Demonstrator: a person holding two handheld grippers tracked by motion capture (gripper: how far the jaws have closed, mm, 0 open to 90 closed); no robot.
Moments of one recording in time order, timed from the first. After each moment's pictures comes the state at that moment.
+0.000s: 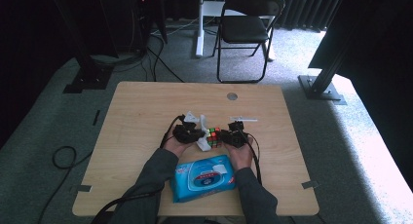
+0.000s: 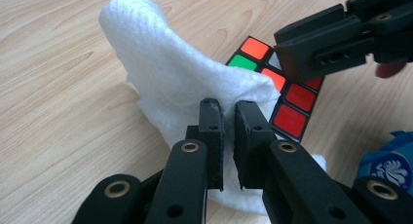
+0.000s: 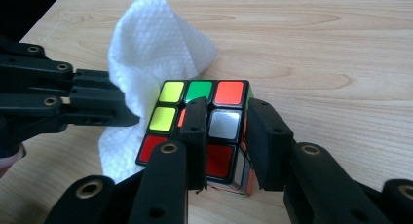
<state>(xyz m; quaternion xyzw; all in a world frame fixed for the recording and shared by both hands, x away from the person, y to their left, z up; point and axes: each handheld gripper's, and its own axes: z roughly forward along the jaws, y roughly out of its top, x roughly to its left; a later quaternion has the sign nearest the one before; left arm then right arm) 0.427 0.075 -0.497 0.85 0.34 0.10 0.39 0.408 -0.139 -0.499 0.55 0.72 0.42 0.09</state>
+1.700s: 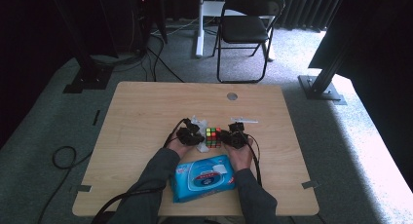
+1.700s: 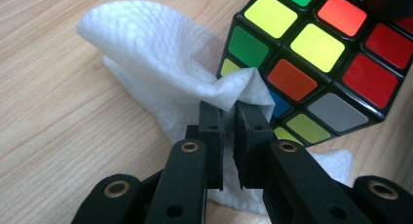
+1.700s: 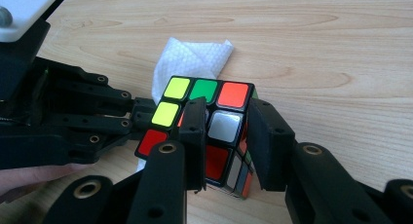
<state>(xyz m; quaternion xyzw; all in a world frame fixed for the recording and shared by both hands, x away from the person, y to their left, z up) 0.439 0.065 -0.528 0.88 0.34 0.09 0.33 0.405 -0.139 -0.501 0.55 0.71 0.43 0.09</state>
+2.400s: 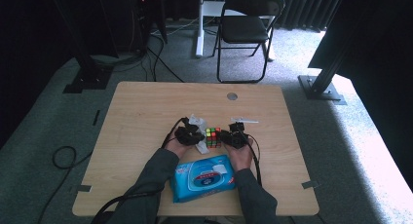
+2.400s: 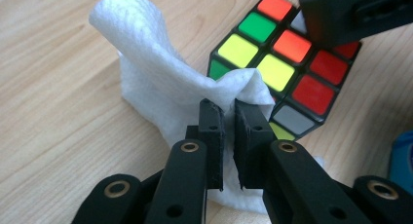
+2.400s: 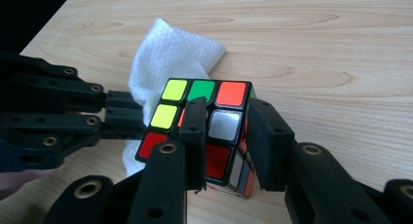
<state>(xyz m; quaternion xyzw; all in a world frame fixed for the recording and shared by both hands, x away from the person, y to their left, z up) 0.428 0.072 -0.507 0.87 0.33 0.10 0.36 0.406 -0.140 -0.502 0.55 0.71 0.43 0.09</state>
